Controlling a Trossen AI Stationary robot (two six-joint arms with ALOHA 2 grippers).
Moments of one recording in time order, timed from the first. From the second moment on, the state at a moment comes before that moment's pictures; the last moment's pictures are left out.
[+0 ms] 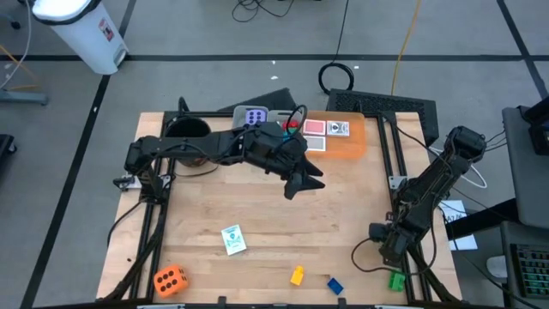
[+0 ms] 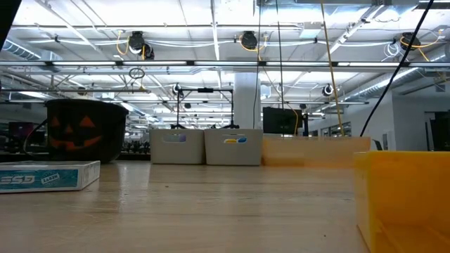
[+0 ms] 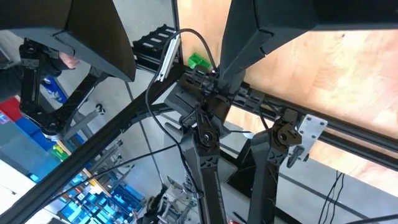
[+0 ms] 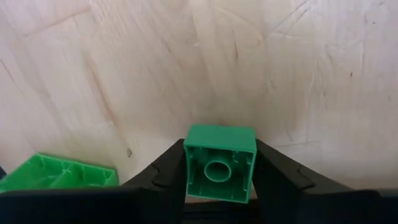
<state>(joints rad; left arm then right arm) -0.02 1.83 1.91 -0.34 0.26 -0.53 0.98 1.24 0.51 -0.69 -0.13 1.27</state>
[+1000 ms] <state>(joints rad) -0.01 1.83 1.91 -0.34 0.28 -0.52 0.73 1.04 0.51 -0.49 0.06 1.26</state>
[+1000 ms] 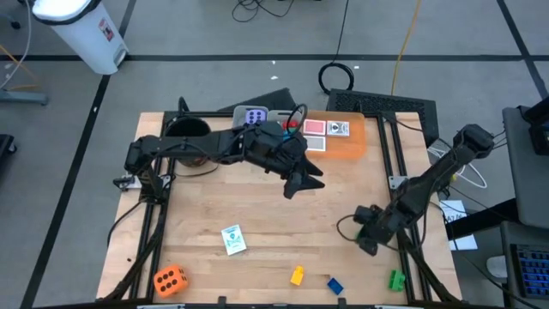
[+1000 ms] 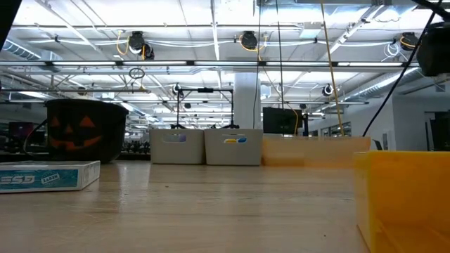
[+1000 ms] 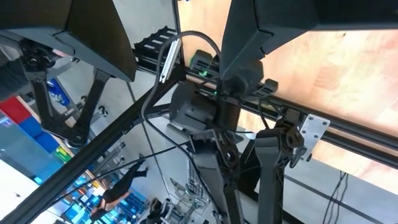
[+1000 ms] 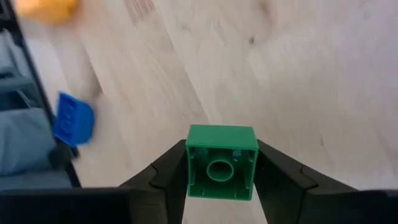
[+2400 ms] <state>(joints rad) 0.40 1.79 1.91 -0.34 0.61 -0.58 -0.36 0.93 0.51 0.56 -0.14 0.88</state>
